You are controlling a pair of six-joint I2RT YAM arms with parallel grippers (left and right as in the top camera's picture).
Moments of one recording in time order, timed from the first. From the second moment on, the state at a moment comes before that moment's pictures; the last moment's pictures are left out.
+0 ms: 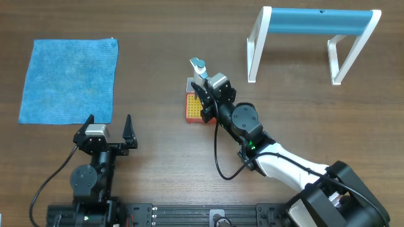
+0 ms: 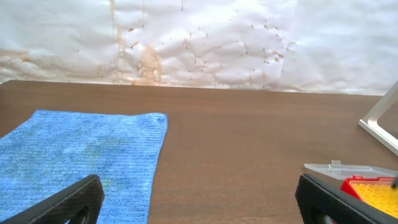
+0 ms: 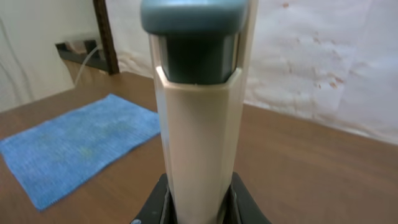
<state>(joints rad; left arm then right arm) 0.02 0.01 0.01 -0.07 0.03 -0.07 0.64 1.50 0.48 0.96 -0.03 0.07</state>
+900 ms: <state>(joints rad) 0.02 0.01 0.01 -0.07 0.03 -0.07 0.64 1.50 0.42 1.00 0.01 0.07</state>
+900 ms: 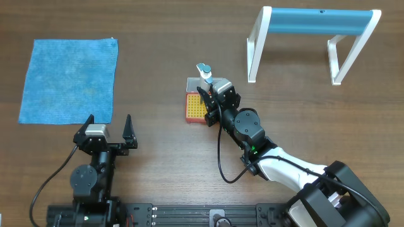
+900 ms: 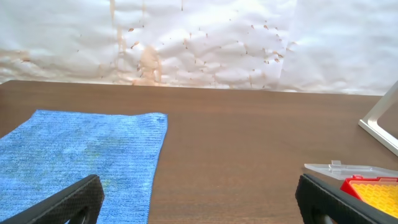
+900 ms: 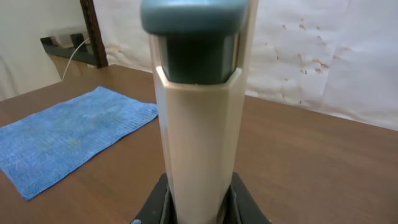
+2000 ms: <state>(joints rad) 0.02 0.01 0.01 -0.07 0.03 -0.07 0.64 1.46 0.42 0.97 0.00 0.07</state>
